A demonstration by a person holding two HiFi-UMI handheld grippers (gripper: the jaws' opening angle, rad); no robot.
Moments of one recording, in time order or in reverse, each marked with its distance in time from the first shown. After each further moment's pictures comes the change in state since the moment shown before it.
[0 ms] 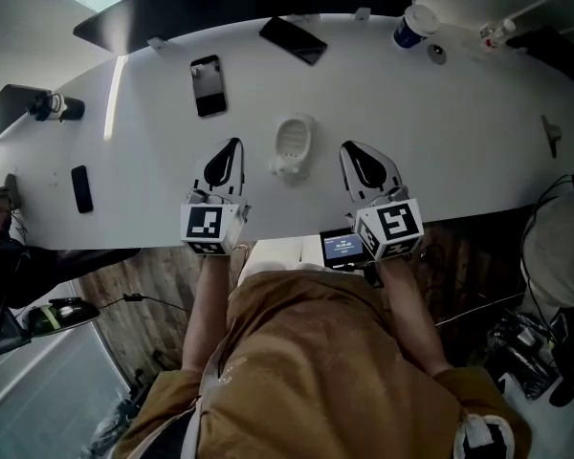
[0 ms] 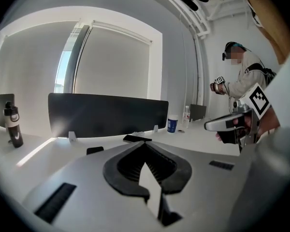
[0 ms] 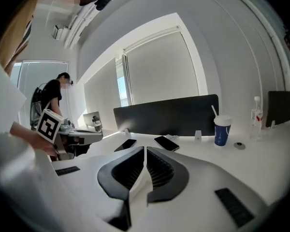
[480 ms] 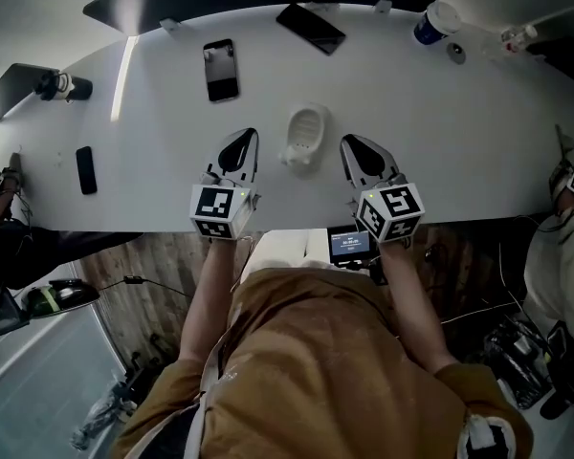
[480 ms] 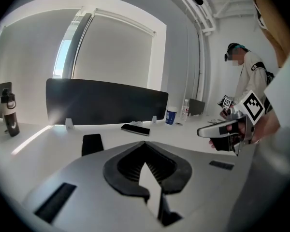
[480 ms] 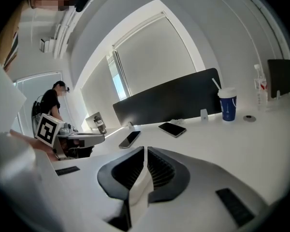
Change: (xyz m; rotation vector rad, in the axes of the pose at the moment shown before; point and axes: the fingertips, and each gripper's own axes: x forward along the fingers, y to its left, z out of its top) left arm 0.012 0.000 -0.036 -0.040 0.095 -0.031; right arm 0.030 0.001 -0.049 0.164 0.079 0.068
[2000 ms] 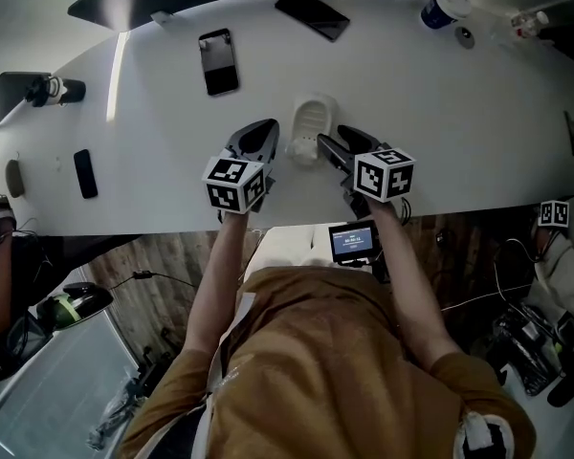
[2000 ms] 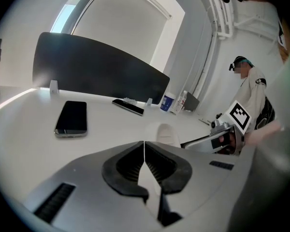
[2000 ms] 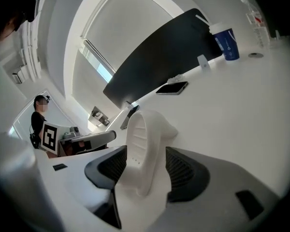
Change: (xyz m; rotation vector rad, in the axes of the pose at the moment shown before) left arm 0.050 -0.007 -0.063 -0.182 0.181 -0.161; right arm 0.060 0.003 -0.082 0.326 0.286 0.115
